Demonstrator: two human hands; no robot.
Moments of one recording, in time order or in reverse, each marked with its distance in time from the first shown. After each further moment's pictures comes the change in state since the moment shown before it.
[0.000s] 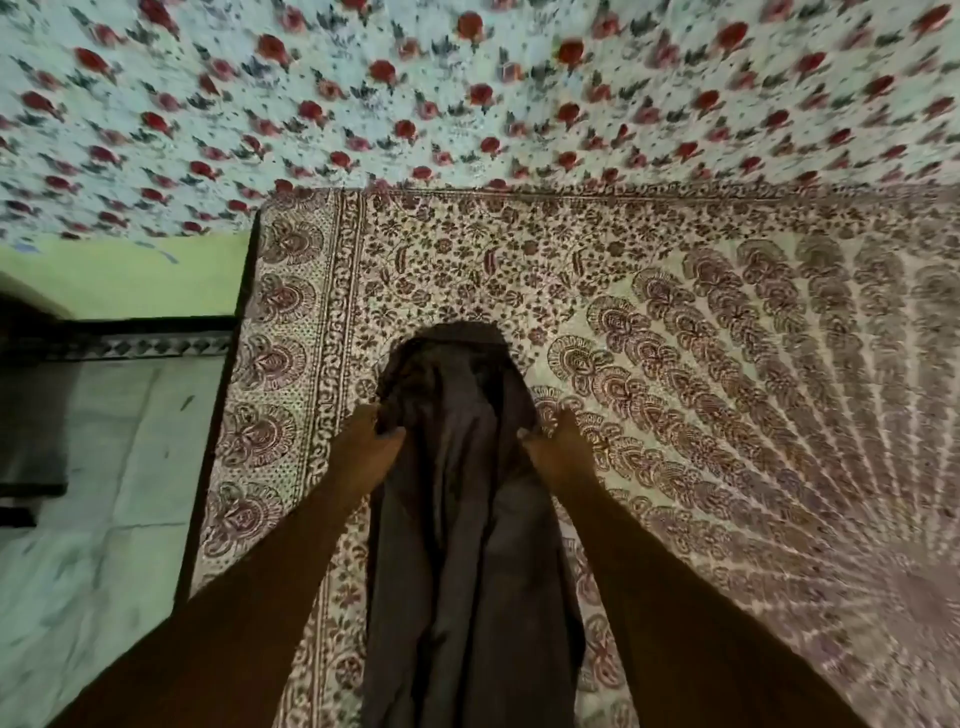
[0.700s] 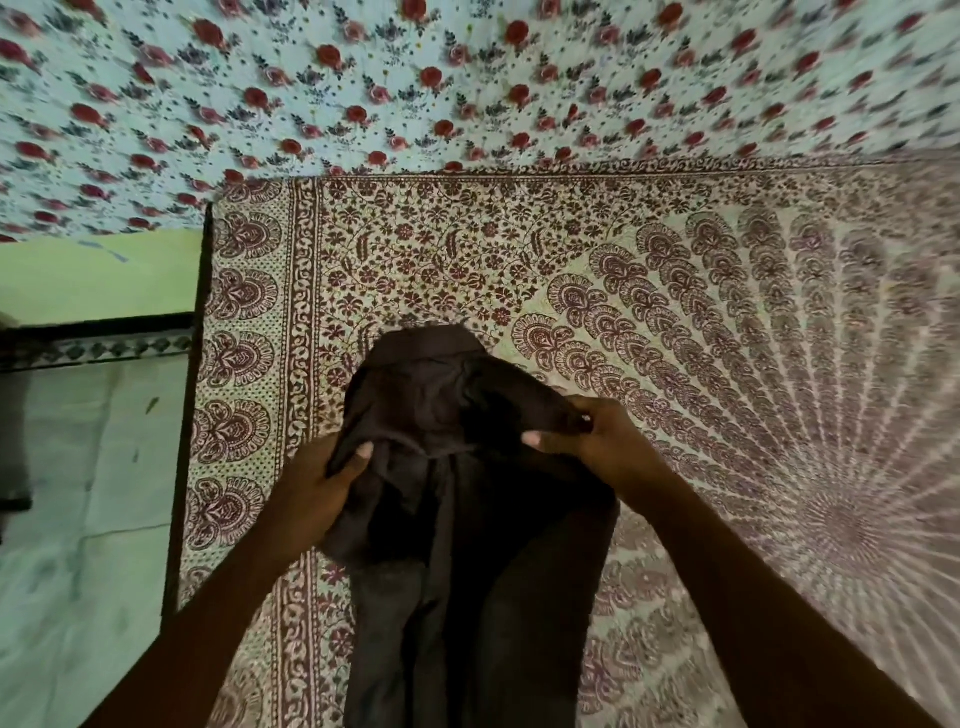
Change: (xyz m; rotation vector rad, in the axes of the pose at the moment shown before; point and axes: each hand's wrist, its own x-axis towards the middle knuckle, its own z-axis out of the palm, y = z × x) left_hand -0.101 0.018 -0.056 -0.099 -0.129 0.260; right_hand -0.080 0.000 -0.109 0.321 -0.267 -0.140
